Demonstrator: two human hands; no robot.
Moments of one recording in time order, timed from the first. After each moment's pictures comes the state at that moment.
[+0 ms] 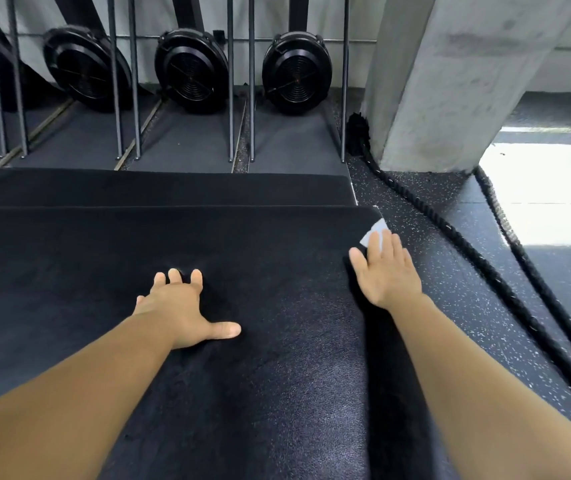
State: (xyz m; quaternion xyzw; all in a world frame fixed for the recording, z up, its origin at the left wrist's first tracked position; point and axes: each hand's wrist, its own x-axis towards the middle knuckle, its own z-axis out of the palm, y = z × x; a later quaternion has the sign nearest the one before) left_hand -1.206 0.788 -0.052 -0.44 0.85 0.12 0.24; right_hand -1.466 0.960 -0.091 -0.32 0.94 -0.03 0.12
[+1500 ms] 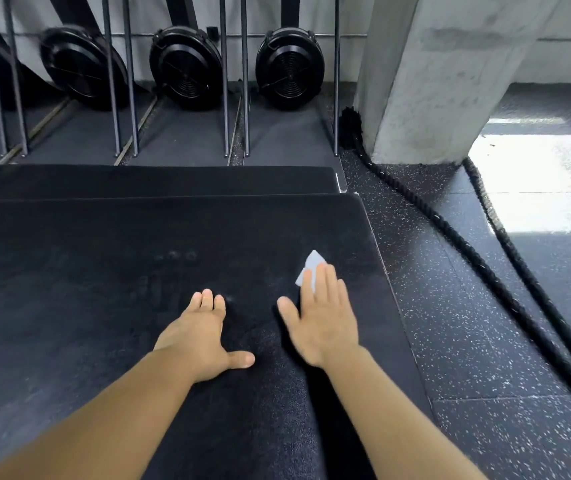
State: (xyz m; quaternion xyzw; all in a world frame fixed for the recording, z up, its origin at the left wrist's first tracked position) left_hand -1.182 0.878 -0.043 -0.38 0.88 0.16 0.22; right_hand -1.332 0.996 -0.091 -0.41 0.90 -0.06 0.14
